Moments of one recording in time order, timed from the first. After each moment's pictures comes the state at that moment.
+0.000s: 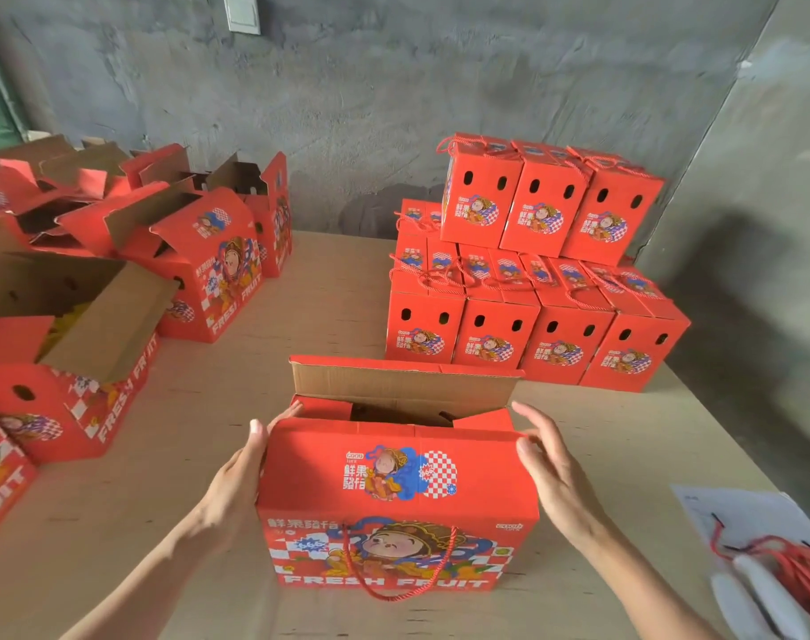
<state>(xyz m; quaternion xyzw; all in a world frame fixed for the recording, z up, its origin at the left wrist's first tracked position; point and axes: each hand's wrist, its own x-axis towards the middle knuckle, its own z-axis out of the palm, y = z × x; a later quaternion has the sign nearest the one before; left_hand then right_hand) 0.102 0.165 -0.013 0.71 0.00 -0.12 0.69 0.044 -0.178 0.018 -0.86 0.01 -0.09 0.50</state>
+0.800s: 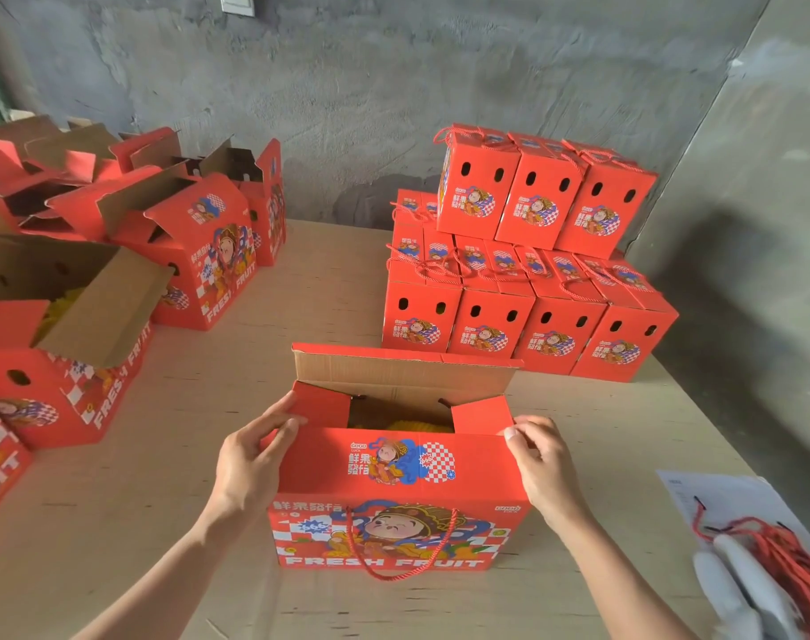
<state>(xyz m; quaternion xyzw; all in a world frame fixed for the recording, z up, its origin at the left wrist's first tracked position) 0.097 0.152 -0.015 0.76 0.01 0.07 0.64 0.057 -0.164 -0.002 -0.88 0.10 -0.19 0.43</state>
